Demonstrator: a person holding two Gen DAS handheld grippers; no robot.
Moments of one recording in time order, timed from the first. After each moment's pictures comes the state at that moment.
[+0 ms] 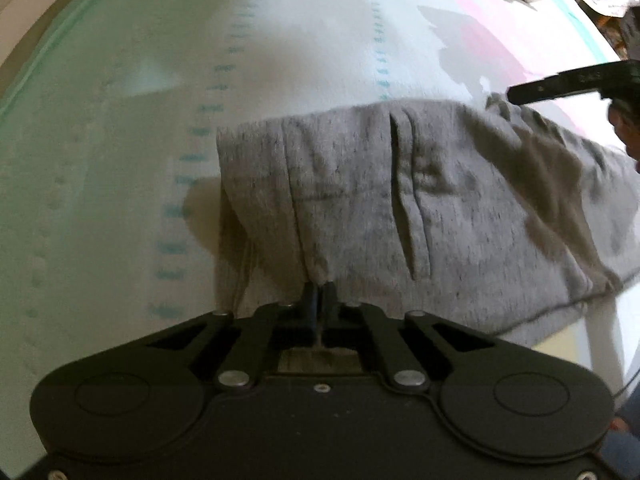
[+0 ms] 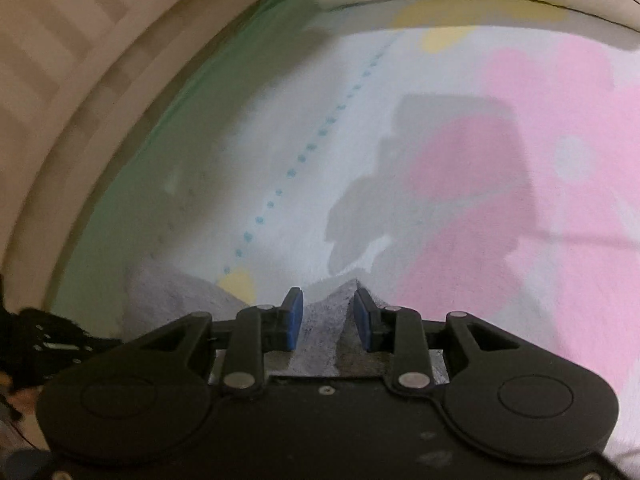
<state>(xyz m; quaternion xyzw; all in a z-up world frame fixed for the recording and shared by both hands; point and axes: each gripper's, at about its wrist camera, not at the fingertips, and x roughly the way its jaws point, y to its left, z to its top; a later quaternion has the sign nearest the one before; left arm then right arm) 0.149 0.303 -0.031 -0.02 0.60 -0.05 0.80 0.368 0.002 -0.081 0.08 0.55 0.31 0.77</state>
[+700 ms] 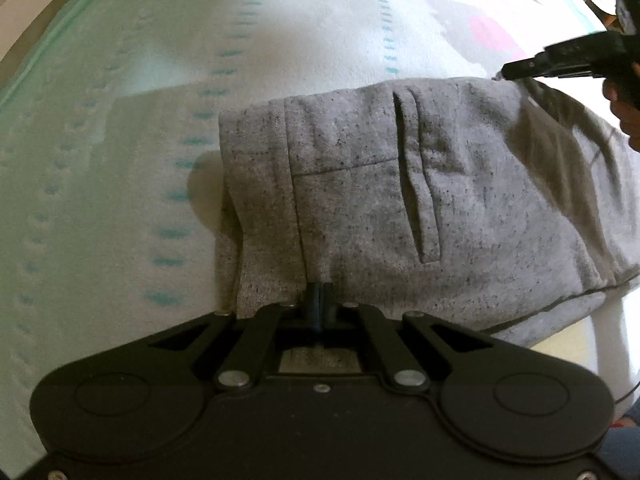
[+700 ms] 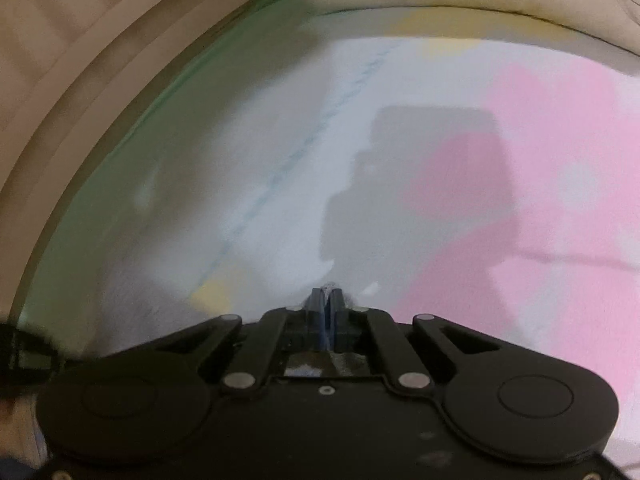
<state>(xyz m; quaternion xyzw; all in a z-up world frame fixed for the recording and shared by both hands) 0.143 0.299 -0.042 -0.01 0.60 -0.04 0.80 0.387 0.011 -0.098 0.09 0.55 0.25 0.79</state>
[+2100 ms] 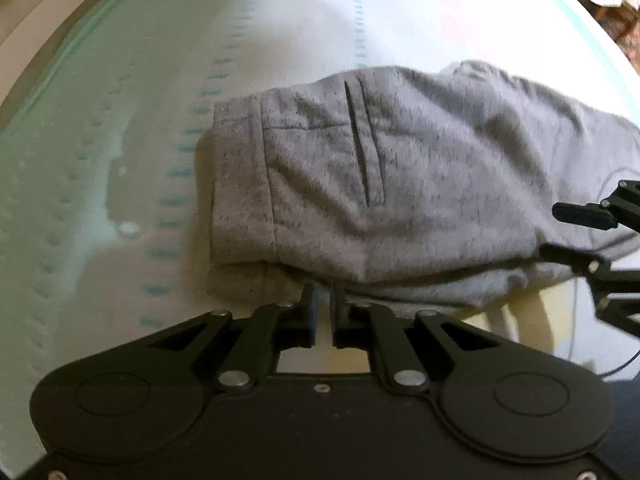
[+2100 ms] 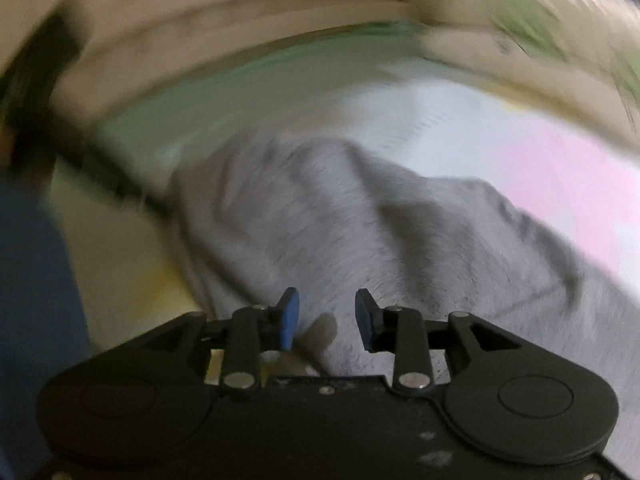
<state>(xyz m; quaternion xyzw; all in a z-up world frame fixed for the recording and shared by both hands) 0.086 0.272 -0.002 0.01 0.59 -0.03 0.81 0.120 0.061 -0.068 -0.17 0.39 0.36 0.83</state>
